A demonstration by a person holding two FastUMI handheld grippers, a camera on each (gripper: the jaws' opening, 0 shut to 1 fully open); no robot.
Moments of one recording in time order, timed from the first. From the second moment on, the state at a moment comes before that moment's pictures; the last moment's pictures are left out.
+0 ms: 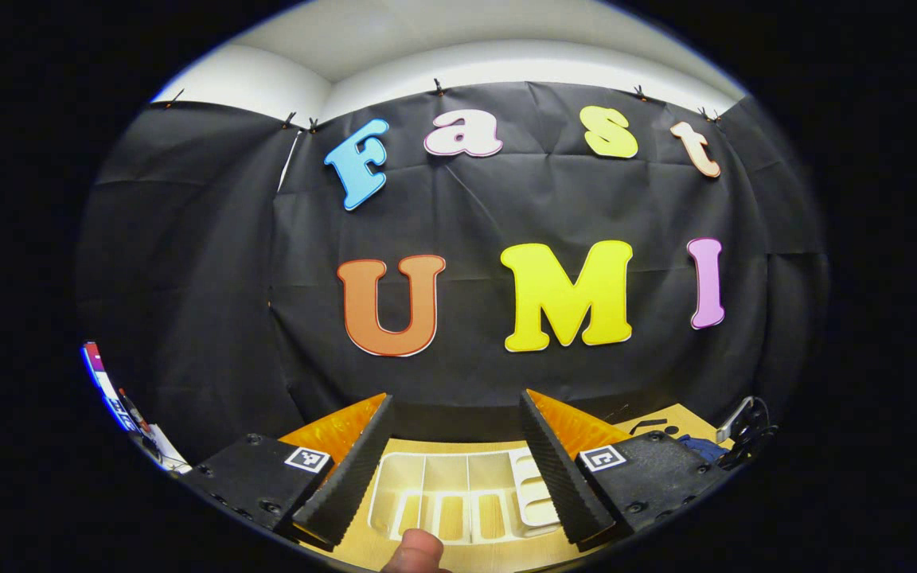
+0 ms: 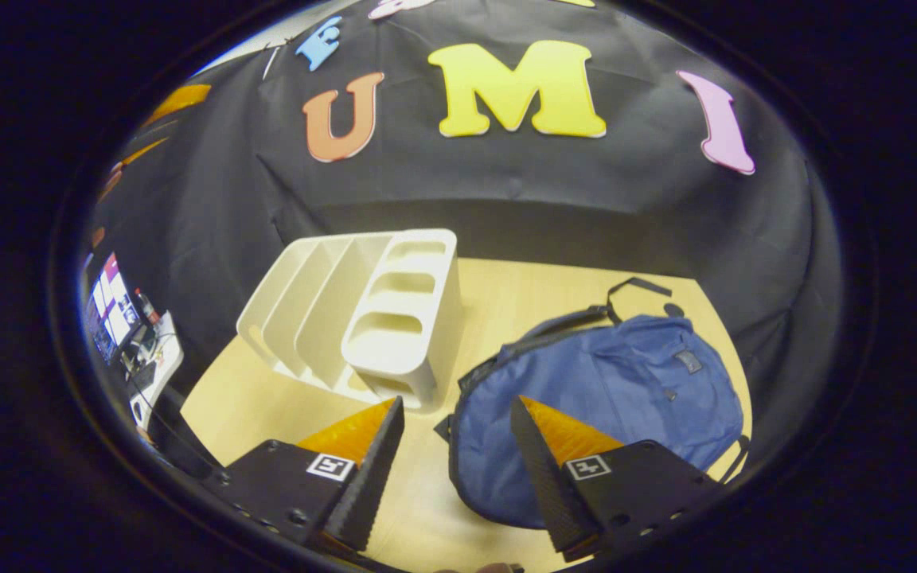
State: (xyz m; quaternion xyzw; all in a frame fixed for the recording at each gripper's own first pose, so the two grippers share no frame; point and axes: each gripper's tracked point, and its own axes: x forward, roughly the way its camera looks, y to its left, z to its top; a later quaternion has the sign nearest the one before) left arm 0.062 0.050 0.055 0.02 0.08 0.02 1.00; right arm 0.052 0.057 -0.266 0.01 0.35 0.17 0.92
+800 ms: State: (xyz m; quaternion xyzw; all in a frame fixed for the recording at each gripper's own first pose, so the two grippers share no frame) left arm 0.085 0.025 0.072 0.00 0.06 0.00 1.00; right arm 0.116 0.012 -0.001 0.04 0.02 0.07 1.00
